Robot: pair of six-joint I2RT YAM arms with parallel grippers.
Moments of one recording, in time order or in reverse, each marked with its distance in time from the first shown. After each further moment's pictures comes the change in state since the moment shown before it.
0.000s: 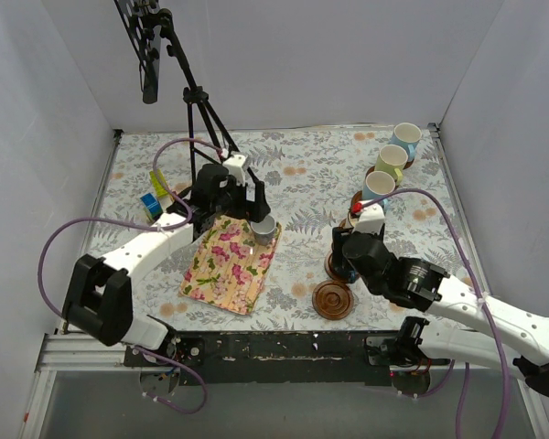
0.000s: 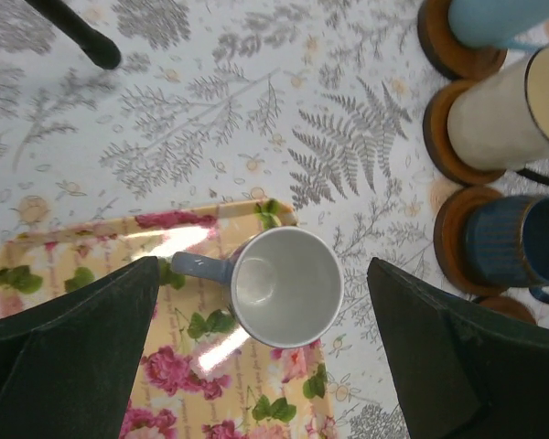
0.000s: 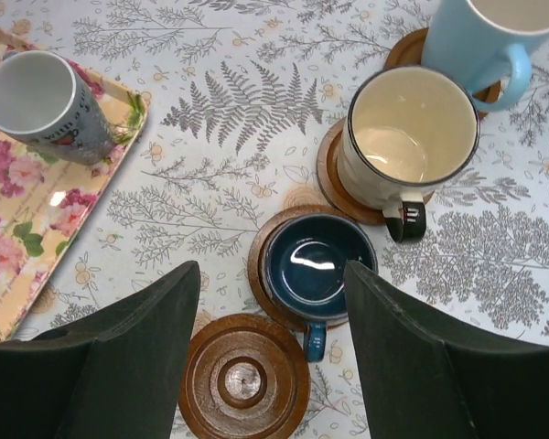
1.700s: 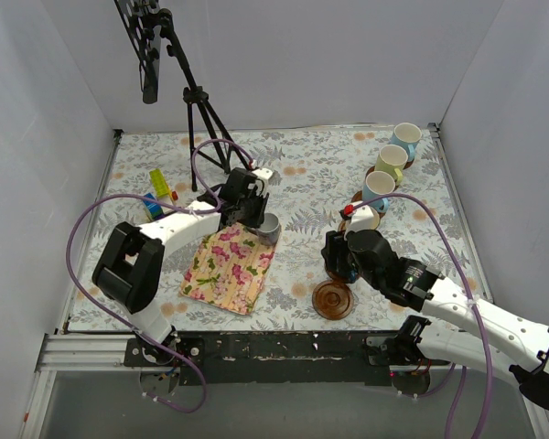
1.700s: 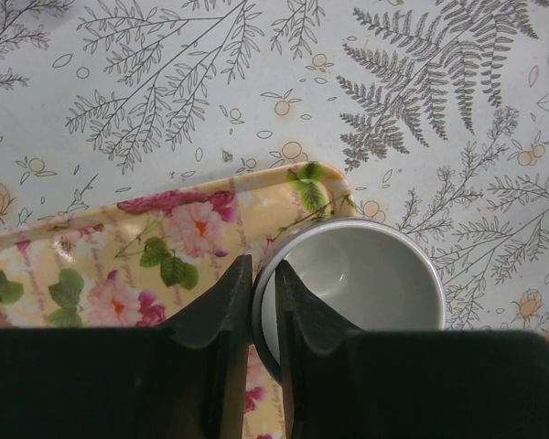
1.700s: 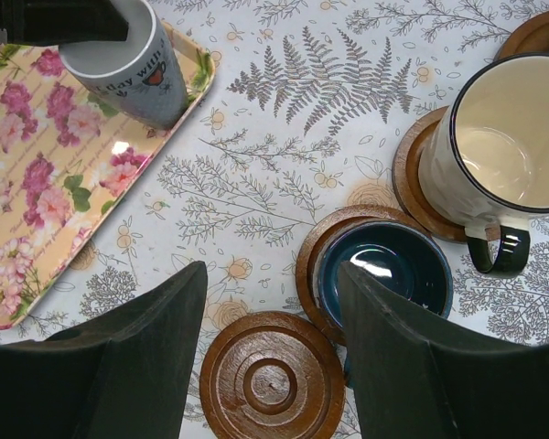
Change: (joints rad) left arm -0.086 0.298 0.128 -0.127 -0.050 0.161; right arm -0.150 0.017 -0.102 0.225 -0.344 -0.149
